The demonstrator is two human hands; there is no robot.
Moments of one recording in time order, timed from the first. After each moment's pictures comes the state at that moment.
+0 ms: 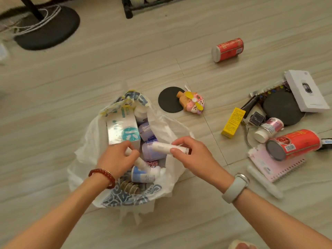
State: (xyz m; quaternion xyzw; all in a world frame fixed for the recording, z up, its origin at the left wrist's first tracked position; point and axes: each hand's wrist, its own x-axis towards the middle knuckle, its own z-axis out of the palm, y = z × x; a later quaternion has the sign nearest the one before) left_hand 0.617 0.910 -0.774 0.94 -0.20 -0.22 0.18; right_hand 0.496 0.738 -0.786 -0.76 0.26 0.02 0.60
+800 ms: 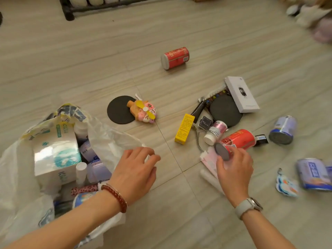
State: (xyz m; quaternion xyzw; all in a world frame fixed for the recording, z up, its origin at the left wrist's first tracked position) left_hand 0.552 0.795 -0.805 0.79 -0.60 -0.03 0.13; right_hand 0.367 0.620 -0.839 -0.78 0.57 -0.15 0.19
